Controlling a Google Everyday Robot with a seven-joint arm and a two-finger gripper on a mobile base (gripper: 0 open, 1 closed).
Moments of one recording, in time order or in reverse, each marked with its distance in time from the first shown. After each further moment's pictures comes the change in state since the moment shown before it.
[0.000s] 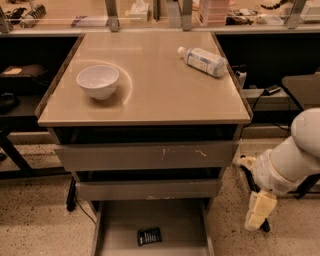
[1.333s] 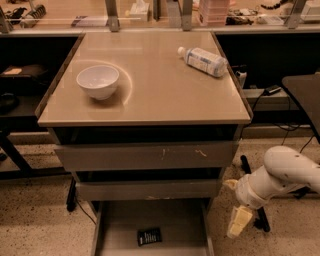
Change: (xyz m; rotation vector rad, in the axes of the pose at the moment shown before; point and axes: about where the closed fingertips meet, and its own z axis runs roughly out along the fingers) arm 0.048 -0.024 0.152 -0.117 -0.100 0.042
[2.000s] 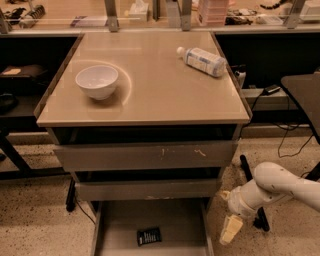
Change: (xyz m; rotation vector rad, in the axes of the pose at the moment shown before) arm 0.032 -0.016 0.081 -0.042 -0.066 0.020
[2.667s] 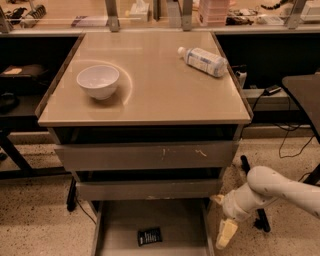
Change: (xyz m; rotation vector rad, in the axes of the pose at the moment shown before) arm -0.004 0.004 0.022 -0.033 -0.006 -0.052
